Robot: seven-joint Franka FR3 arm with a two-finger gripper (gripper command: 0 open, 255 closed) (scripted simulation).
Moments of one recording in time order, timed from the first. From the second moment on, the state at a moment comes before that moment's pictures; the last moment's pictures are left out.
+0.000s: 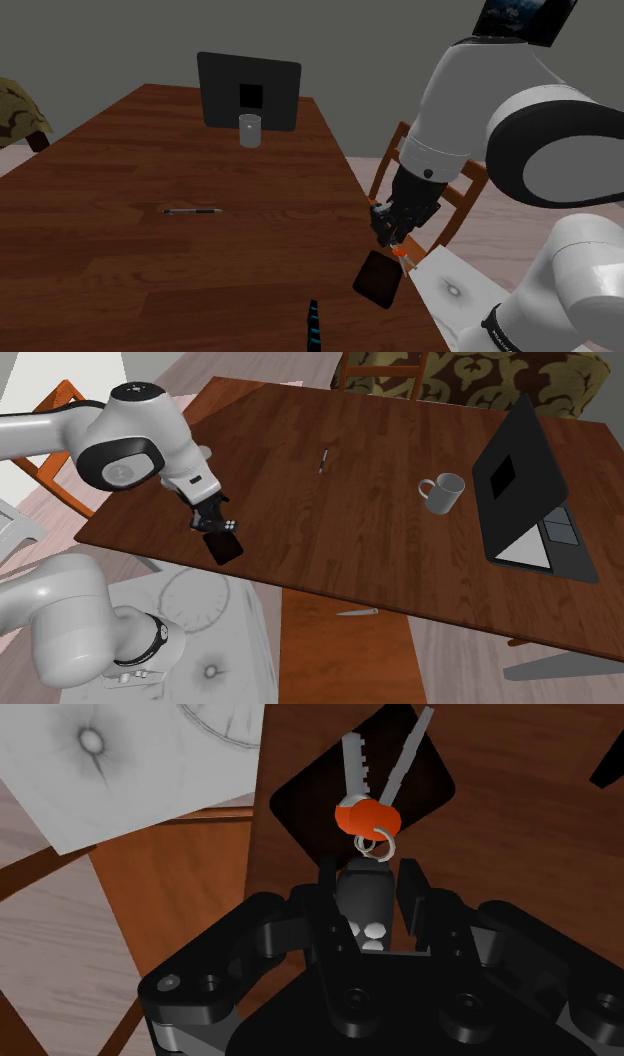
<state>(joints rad) 0.25 -0.84 0.35 -2.76 0.23 1.97 0.74</state>
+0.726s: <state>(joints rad) 0.27 -0.78 0.39 -2.87 0.27 2.14 0.74</state>
